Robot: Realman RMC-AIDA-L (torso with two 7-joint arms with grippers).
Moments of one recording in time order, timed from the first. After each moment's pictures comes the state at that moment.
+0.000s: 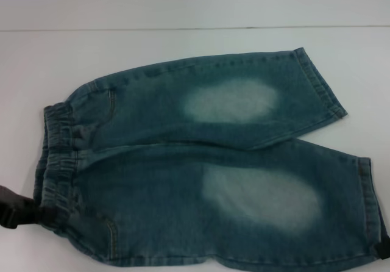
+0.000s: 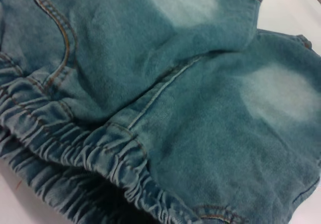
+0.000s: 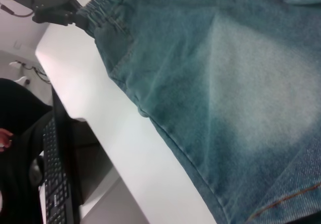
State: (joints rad) left arm -0.52 -2.00 0.48 0.90 2.62 1.87 -1.87; right arm 0.51 1.88 -0.61 -0.66 -2.53 -1.95 1.86
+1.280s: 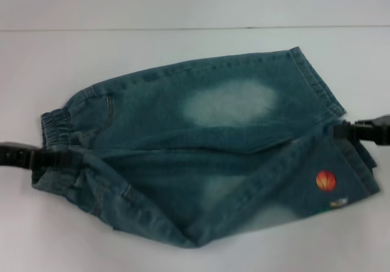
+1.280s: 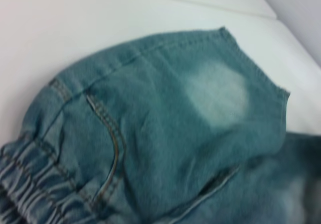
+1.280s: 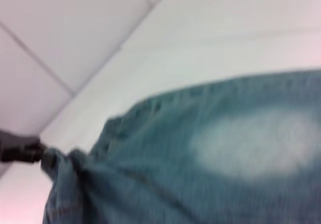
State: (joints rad) left arm -0.59 -2.01 0.35 0.84 2.56 1.73 -1.96; right arm 0.55 1.92 -0.51 -0.61 -2.23 -1.65 1.83
